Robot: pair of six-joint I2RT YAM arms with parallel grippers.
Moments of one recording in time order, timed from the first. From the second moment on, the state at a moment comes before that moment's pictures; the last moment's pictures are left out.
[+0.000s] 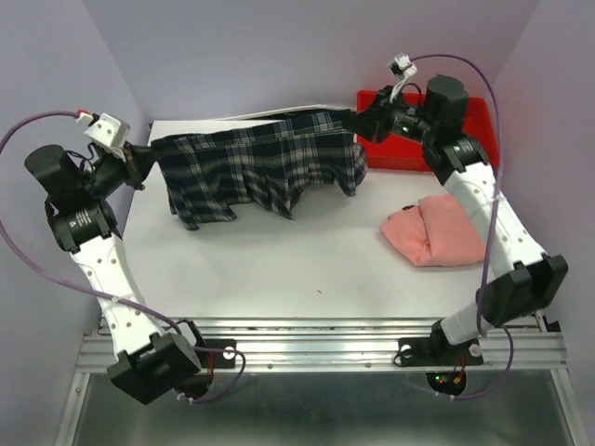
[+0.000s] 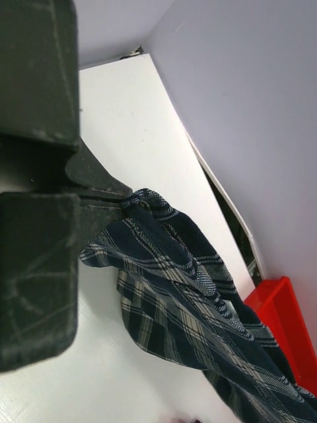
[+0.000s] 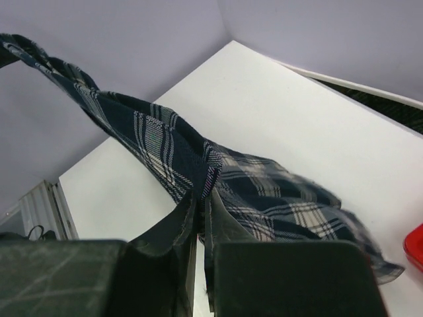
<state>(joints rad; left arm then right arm) 0.55 1.12 1.27 -0.29 1.07 0.21 0.29 1.59 1.70 -0.23 -0.64 0.21</state>
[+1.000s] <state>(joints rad) 0.31 2.05 1.76 -0.56 0.41 0.20 0.31 2.42 2.20 -0.44 -0.27 0.07</state>
